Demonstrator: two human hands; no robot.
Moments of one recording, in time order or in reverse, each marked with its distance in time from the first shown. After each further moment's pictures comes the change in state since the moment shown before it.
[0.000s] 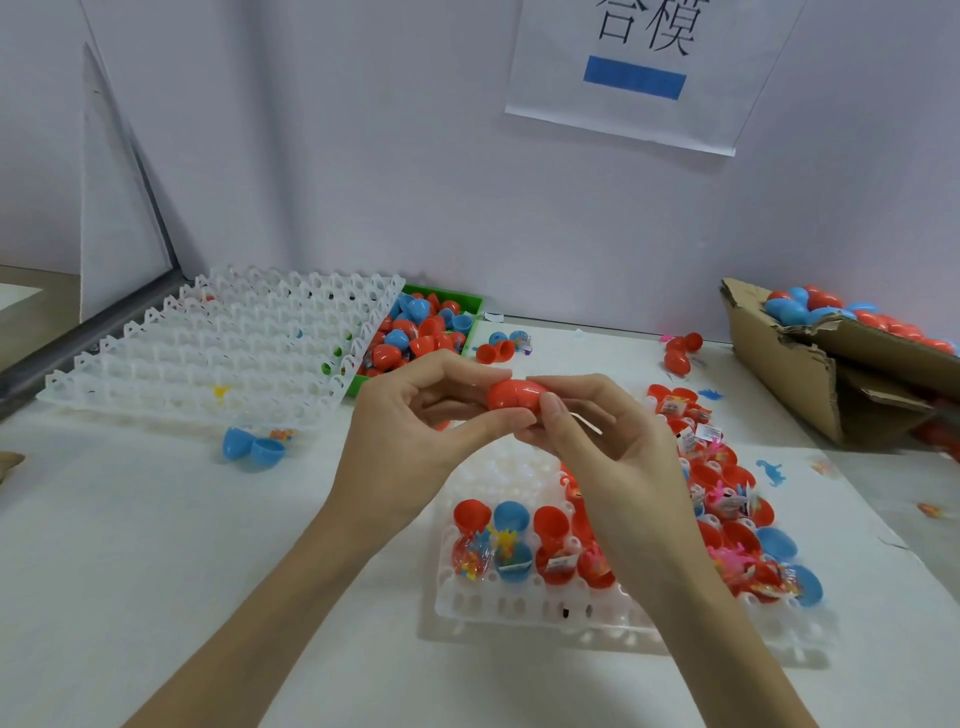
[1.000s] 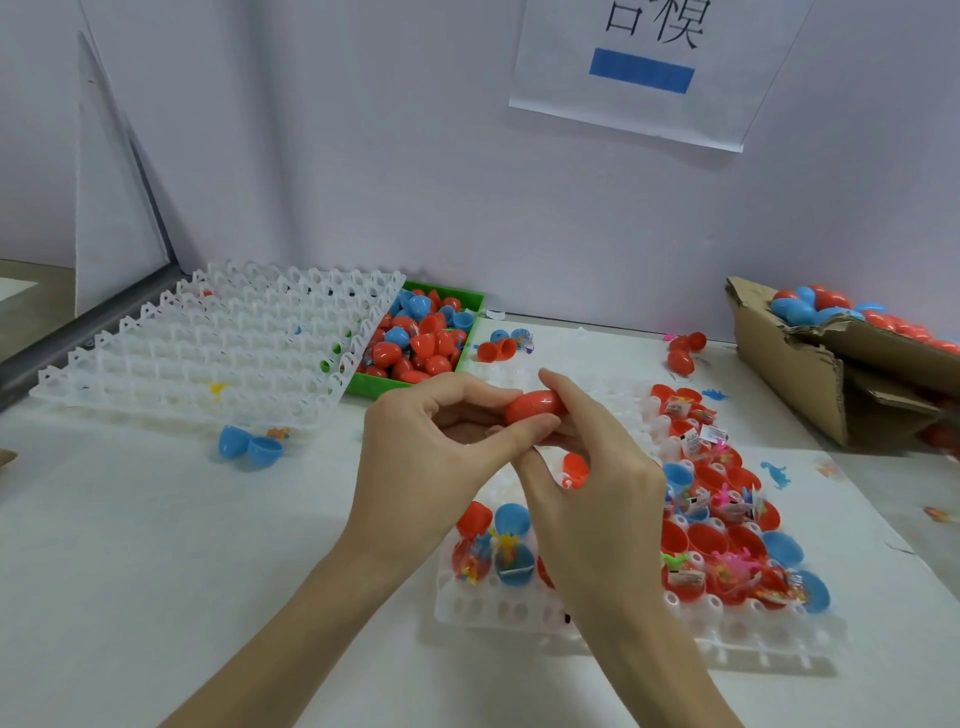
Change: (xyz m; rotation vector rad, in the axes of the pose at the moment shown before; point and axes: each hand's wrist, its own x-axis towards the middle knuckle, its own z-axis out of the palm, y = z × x) left_hand -0.011 0.006 0.016 -0.007 0.058 -0.089; right_hand -0.018 0.009 0.030 -0.635 0.283 -0.305
